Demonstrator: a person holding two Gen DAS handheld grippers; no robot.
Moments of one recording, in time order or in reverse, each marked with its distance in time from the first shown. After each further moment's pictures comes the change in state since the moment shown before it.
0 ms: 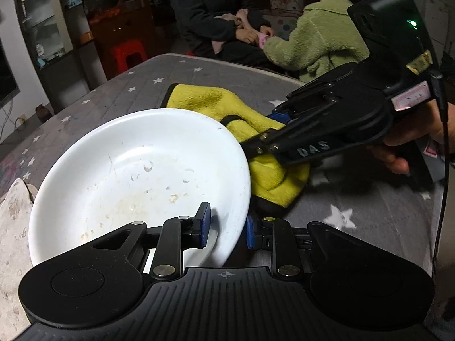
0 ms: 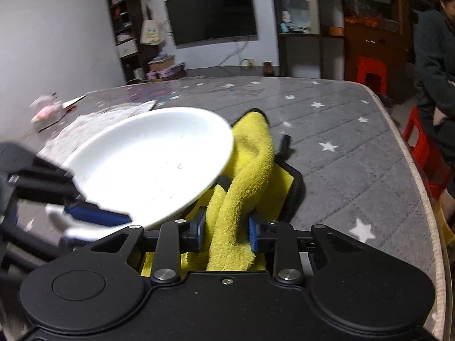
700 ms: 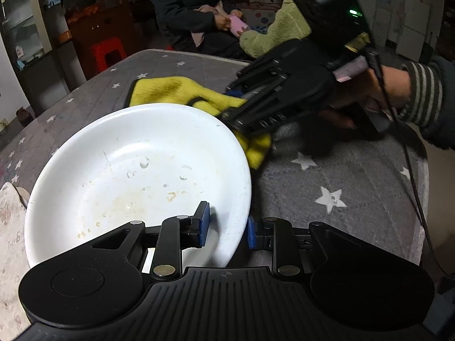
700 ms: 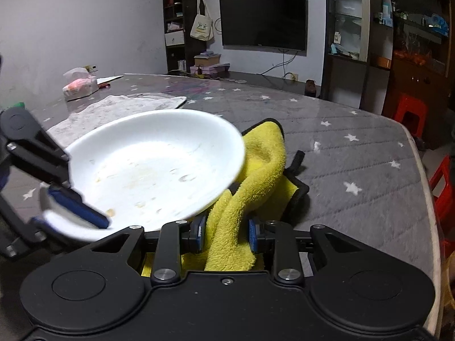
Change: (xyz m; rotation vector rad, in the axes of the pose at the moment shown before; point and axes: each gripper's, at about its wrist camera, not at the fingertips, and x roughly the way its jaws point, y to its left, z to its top) left arm -0.011 0.006 0.000 0.025 0.029 -0.072; right arm 0.025 -0.019 0.029 -0.183 -0.030 0.090
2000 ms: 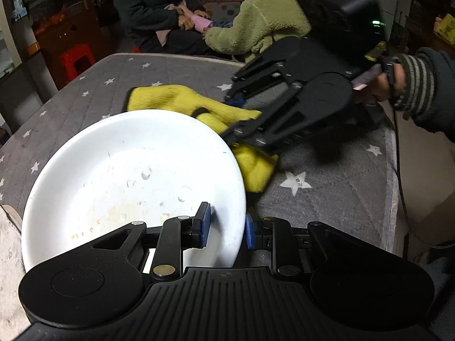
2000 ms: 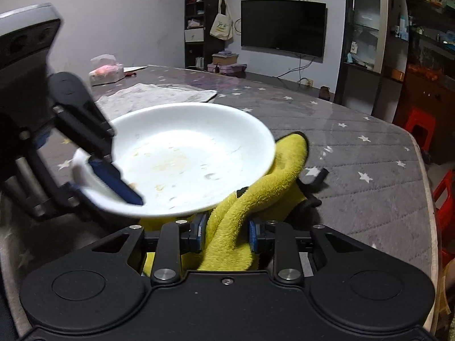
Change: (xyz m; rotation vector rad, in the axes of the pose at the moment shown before) left arm -0.011 -0.004 -0.007 0.112 0.023 -0.111; right arm -0.031 0.030 -0.020 -0.070 0.004 0.036
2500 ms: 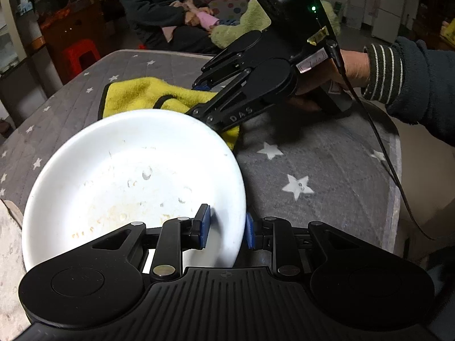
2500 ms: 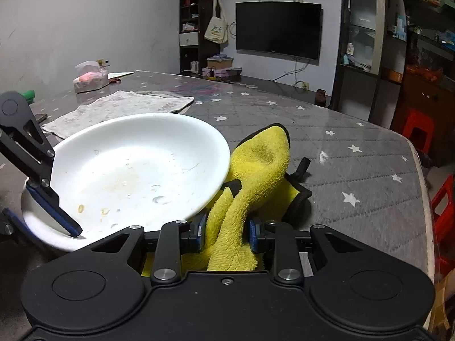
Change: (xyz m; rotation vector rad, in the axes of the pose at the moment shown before) left arm 0.005 -0.006 0.009 -0.038 0.010 0.030; right arm 0.026 -0.034 0.013 0.002 -0.016 0.005
